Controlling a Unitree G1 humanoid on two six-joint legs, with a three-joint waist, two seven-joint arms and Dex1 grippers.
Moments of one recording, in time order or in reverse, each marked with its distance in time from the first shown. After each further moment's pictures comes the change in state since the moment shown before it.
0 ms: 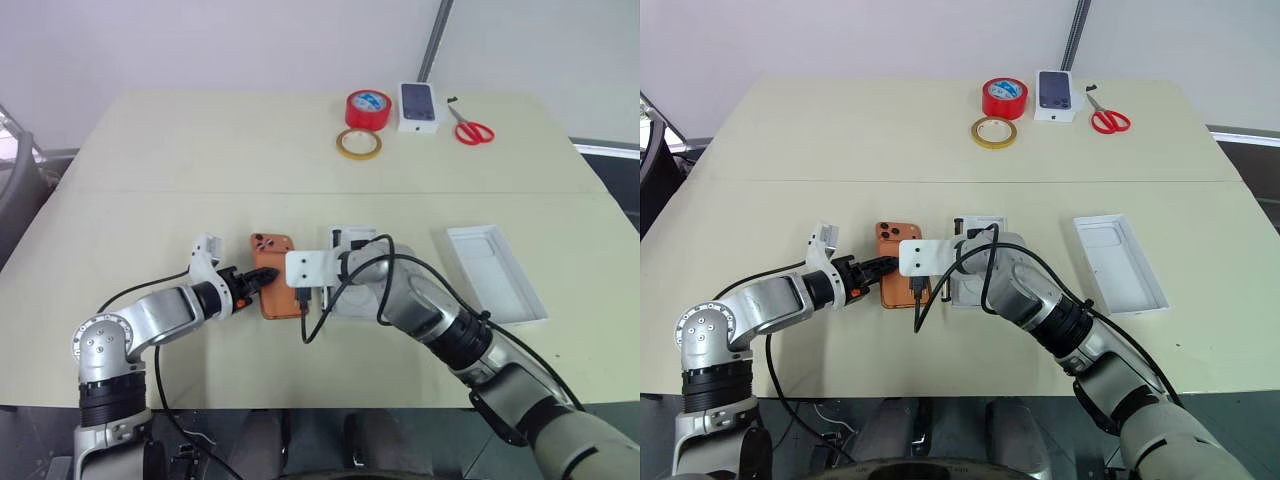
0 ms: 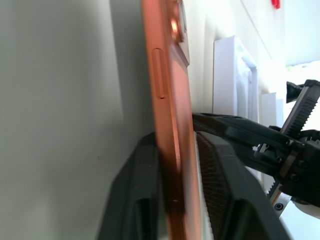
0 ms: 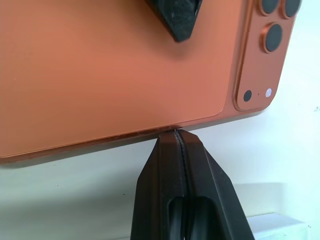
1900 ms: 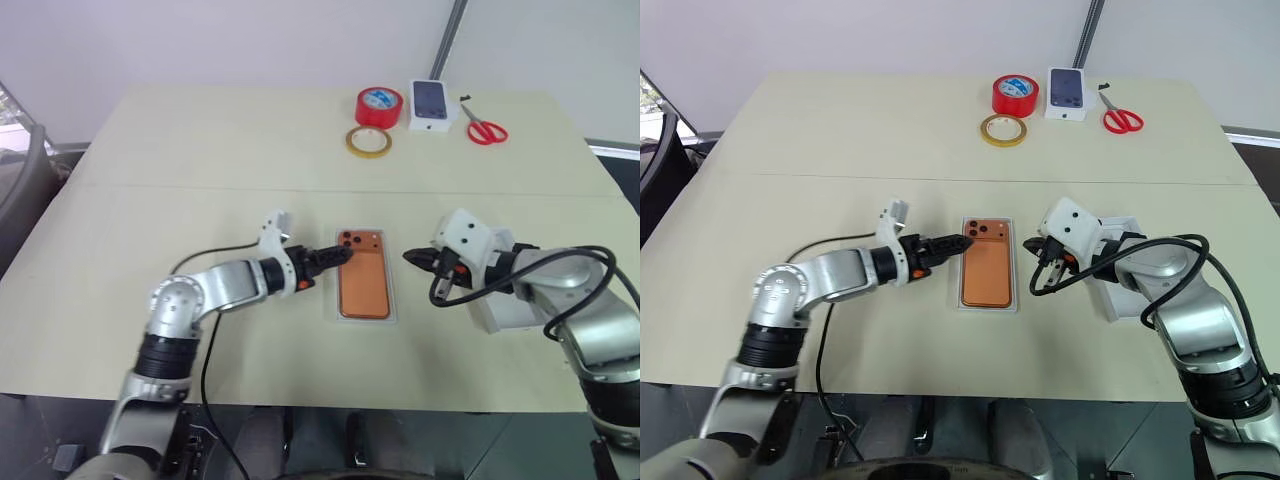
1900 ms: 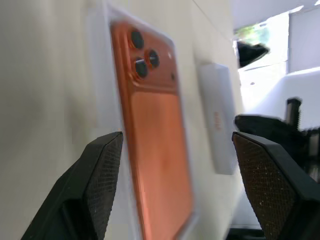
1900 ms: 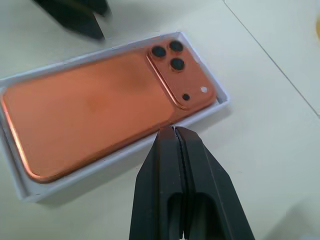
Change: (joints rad) left arm -0.223 0.000 -0.337 0.023 0.080 -0.150 -0.154; right arm 0.402 -0.464 -0.650 -0.420 0.625 0.214 -0.035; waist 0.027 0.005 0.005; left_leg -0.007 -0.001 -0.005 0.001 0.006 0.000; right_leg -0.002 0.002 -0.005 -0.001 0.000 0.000
